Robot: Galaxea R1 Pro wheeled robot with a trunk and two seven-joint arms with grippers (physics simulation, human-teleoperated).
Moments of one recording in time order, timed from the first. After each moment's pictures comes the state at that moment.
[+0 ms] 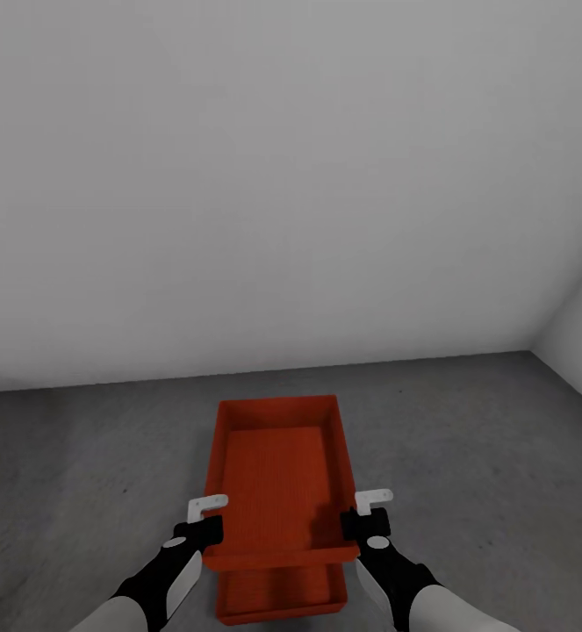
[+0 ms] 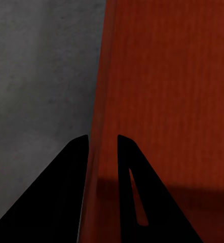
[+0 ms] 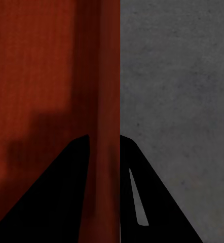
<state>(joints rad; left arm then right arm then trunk) -0.57 -0.07 -0.12 -0.35 0.25 0.02 0.15 -0.62 0.13 0.23 -0.24 -0.04 -0.09 -0.26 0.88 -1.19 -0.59</state>
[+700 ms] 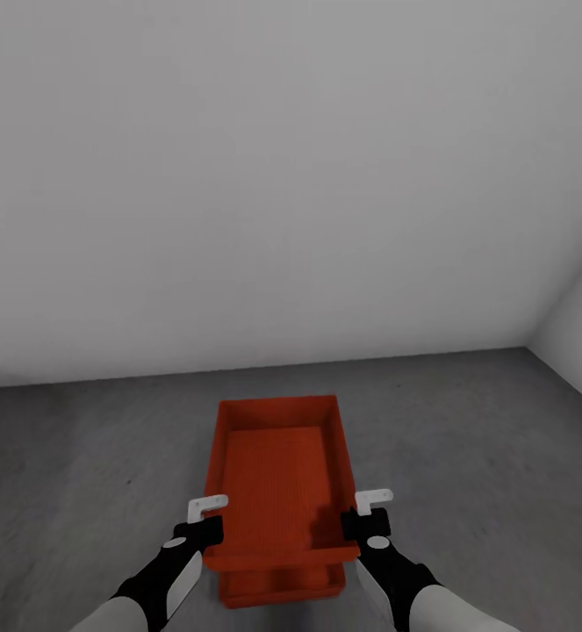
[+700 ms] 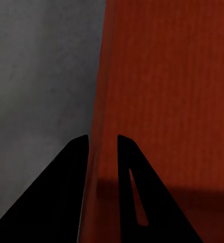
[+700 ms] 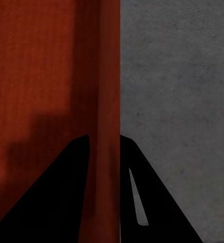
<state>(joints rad) -0.57 -0.07 -0.12 -0.35 0.25 0.02 0.15 -0.62 0.13 0.23 -0.24 -0.04 -0.09 -0.26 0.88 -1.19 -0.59</state>
